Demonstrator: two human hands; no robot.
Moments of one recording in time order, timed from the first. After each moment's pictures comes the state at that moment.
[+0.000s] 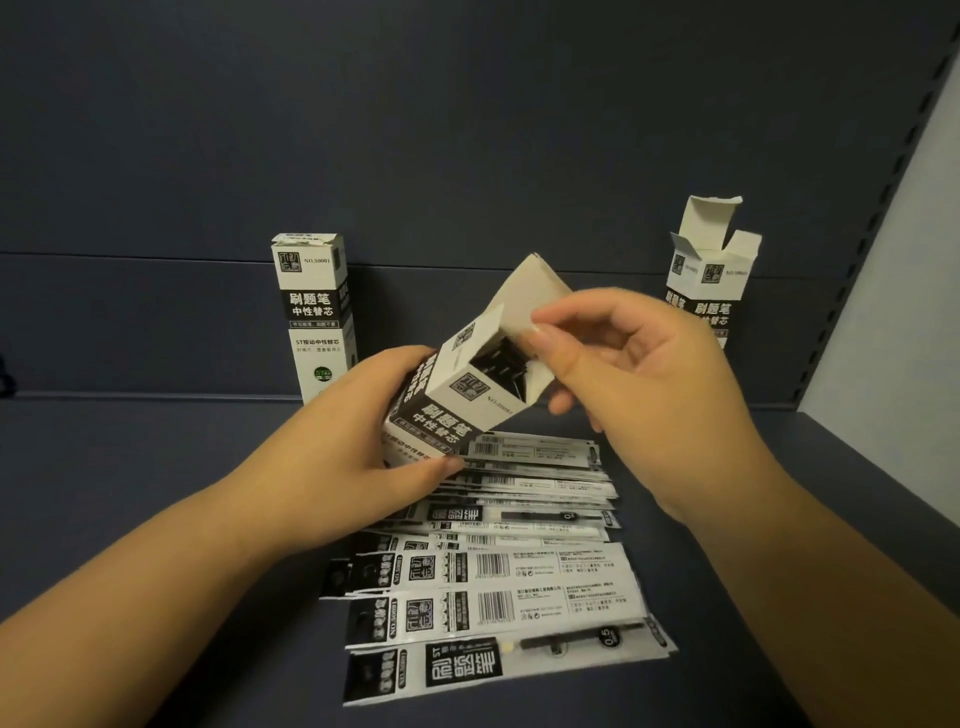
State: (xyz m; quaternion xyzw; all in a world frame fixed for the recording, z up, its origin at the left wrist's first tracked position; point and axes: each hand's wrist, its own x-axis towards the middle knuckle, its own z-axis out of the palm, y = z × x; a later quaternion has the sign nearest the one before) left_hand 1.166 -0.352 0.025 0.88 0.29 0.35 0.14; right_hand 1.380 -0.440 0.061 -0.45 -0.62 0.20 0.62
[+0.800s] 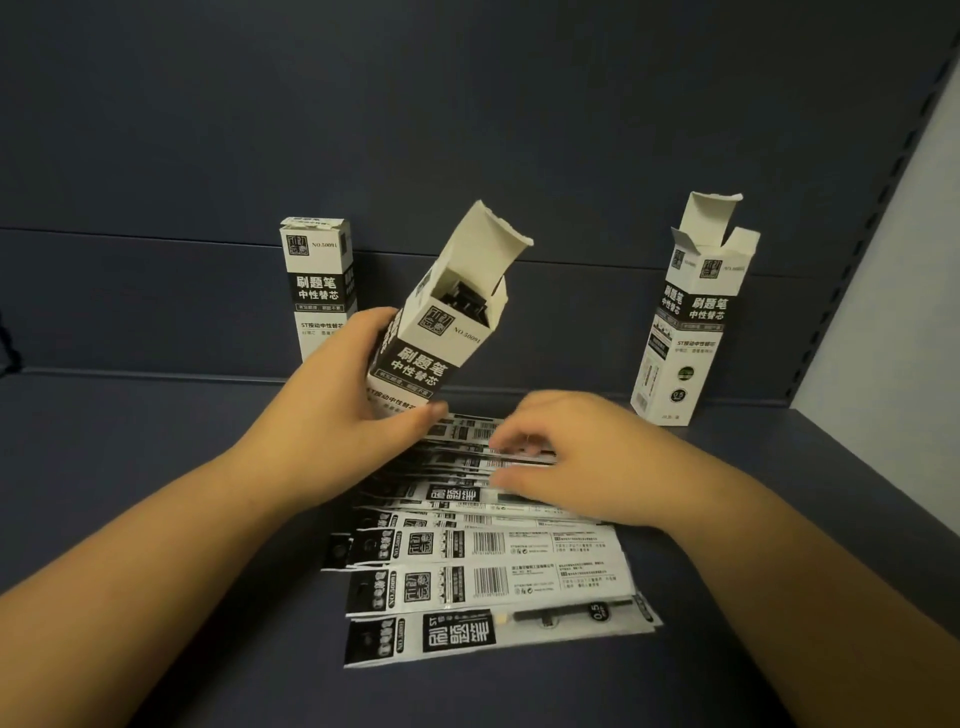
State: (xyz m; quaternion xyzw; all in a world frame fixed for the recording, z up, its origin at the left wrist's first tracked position) left_hand 1.168 -0.349 0.023 0.81 0.34 0.42 0.20; right_hand 1.392 -0.420 0.033 -0.61 -0.78 0.06 0.13
